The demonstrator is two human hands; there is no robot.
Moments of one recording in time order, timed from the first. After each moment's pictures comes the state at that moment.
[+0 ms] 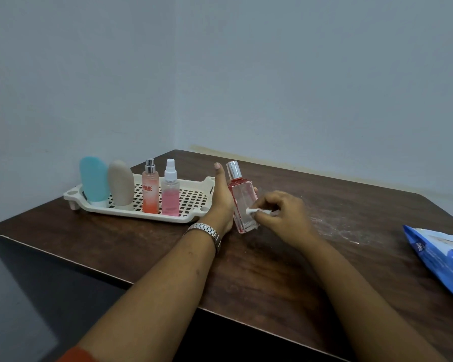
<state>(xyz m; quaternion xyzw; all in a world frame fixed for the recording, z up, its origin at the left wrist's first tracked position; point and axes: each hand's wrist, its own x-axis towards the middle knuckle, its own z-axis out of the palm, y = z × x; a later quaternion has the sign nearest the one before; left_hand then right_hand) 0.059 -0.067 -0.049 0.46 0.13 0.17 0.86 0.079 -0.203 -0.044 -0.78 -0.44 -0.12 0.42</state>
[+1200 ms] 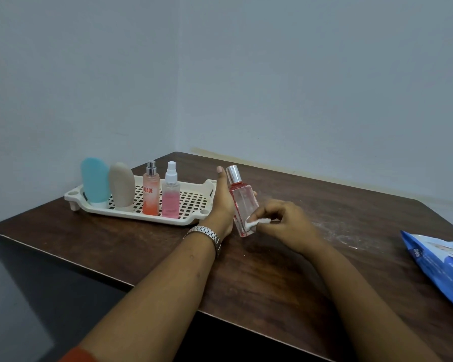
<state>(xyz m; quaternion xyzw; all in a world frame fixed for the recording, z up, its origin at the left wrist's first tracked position) 0.065 -0.065 -0.054 0.48 0.14 0.20 0.84 0.081 -0.212 -0.040 -0.80 -0.45 0.00 0.41</state>
